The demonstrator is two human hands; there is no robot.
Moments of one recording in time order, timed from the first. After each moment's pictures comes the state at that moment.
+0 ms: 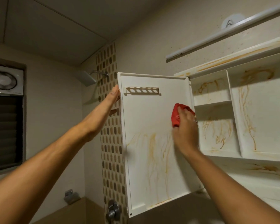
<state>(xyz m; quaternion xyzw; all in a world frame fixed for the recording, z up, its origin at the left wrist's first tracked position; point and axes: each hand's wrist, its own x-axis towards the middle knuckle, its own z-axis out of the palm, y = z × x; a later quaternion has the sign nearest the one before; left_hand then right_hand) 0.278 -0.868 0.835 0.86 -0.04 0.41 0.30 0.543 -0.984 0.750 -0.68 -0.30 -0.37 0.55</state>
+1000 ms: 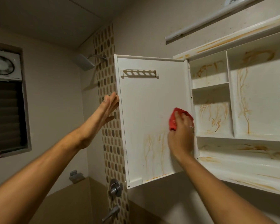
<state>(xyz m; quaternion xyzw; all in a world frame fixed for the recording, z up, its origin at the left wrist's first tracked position) 0.262 -0.873 0.772 0.86 0.02 0.37 0.36 0.523 -0.985 0.676 -0.71 -0.27 -0.34 0.56</state>
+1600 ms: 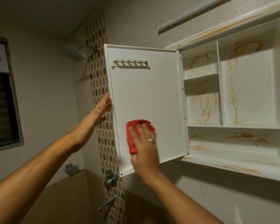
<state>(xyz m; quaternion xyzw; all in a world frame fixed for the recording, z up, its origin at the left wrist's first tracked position) 0.252 -0.930 0.753 0.86 0.05 0.35 0.37 0.444 -0.943 0.601 -0.65 -0.46 -0.39 0.46</state>
